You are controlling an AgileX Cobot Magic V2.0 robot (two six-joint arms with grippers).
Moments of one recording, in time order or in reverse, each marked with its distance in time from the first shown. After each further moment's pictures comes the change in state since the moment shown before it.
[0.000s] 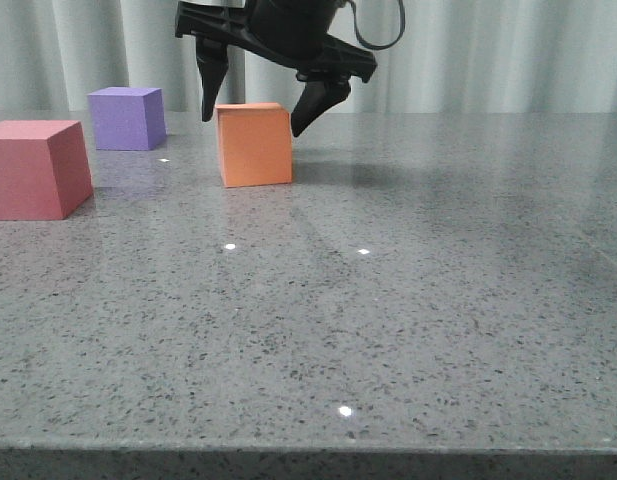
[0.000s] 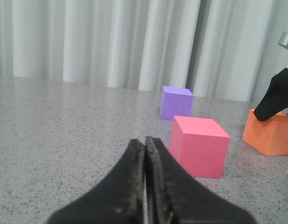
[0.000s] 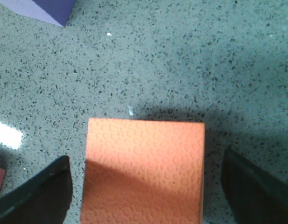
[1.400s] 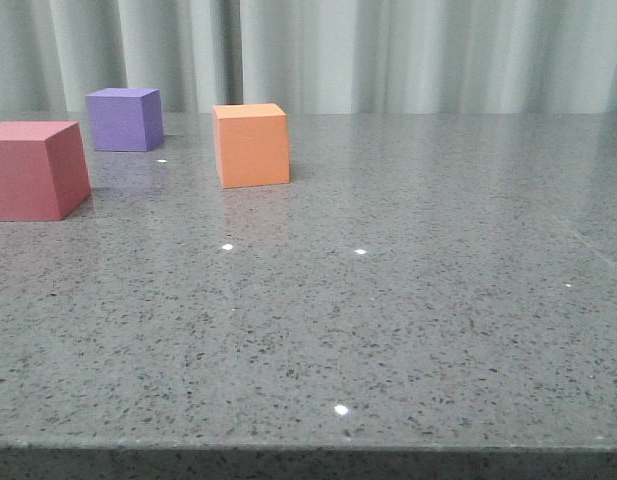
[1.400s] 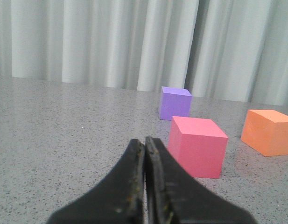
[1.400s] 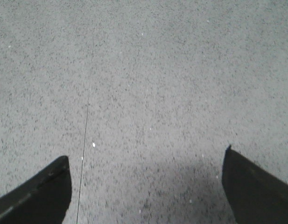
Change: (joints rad) left arm 0.000 0.000 0.000 0.000 0.000 0.000; right arm -0.498 -1.224 1.046 -0.214 -0.099 -0.096
